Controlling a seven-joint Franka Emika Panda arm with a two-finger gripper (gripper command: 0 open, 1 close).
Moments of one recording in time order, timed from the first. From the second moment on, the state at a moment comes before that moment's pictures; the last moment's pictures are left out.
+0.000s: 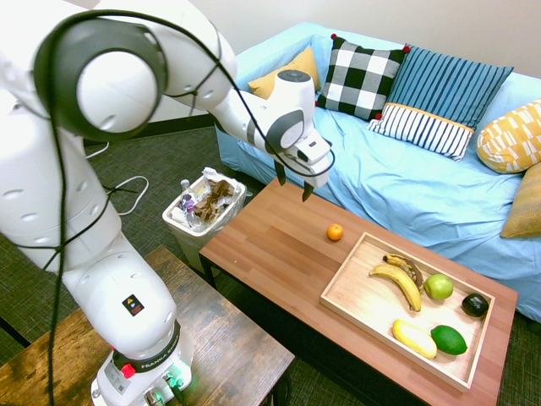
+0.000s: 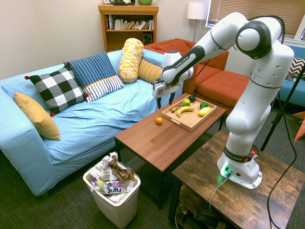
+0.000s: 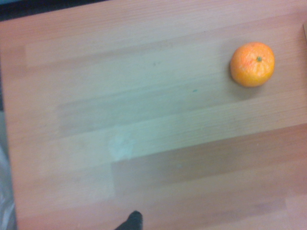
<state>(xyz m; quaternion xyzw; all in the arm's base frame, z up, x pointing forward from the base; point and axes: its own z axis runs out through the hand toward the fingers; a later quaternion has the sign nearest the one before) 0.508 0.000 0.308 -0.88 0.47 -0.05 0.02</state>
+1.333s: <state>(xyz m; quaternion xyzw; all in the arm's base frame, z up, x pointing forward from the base) 0.652 -0.070 0.117 -0.82 0.57 0.02 -0.06</state>
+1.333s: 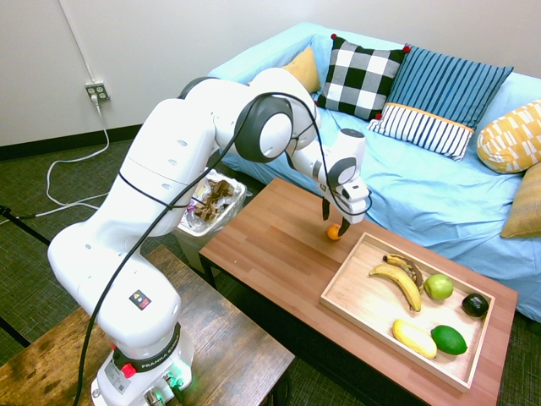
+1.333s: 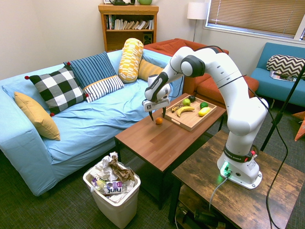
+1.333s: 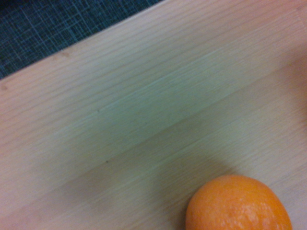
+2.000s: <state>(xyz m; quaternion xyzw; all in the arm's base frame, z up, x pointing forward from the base) 0.654 -0.078 0.096 -0.82 0.57 0.04 -0.06</state>
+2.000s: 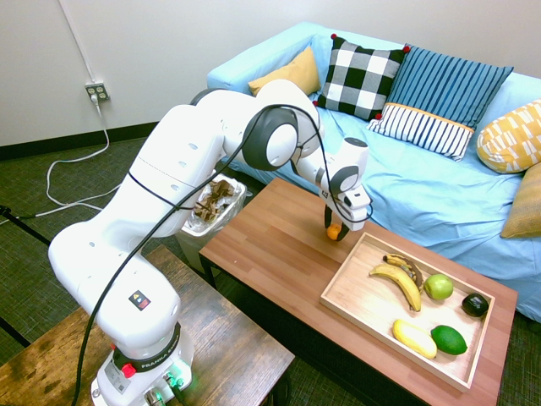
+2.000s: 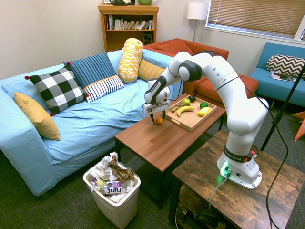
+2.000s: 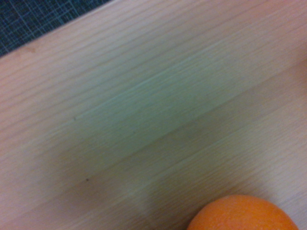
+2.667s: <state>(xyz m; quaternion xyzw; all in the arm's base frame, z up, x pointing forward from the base) 0.636 -0.136 0.157 -0.81 0.59 0.02 -0.03</state>
